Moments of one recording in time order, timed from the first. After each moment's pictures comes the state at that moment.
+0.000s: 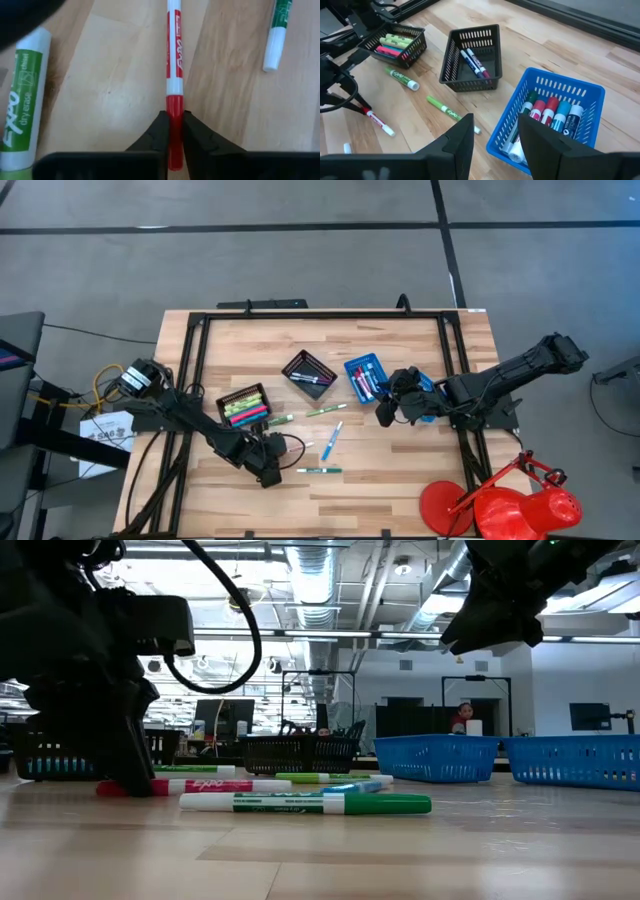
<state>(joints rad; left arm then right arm) -0.58 1.74 0.82 -0.29 -0.41 -0.71 0.32 1.12 0.71 -0.39 0.65 0.75</state>
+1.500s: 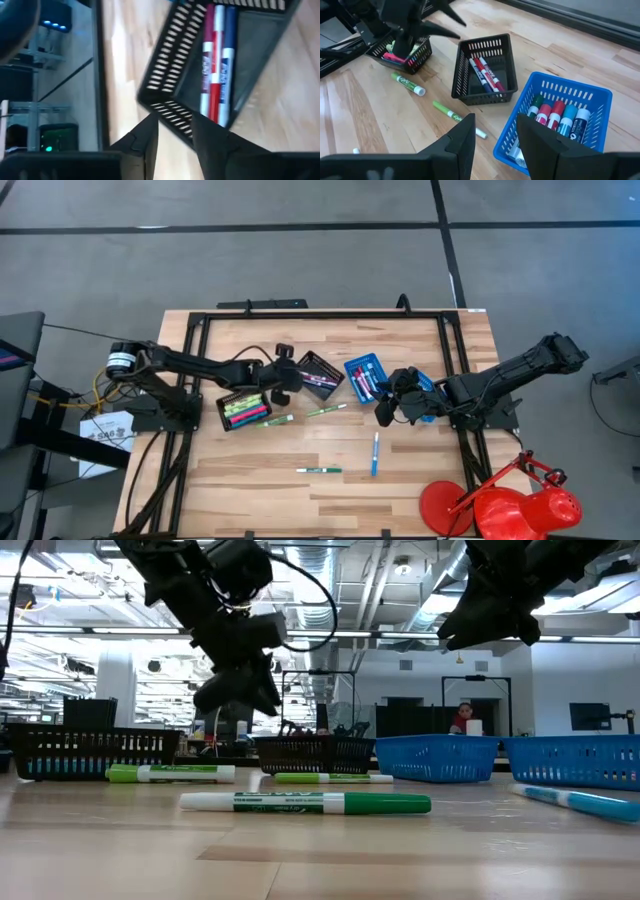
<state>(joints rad) 0.05 1.54 0.82 -0.08 -0.51 0.68 0.32 1.12 0.71 -0.36 0.65 0.75</state>
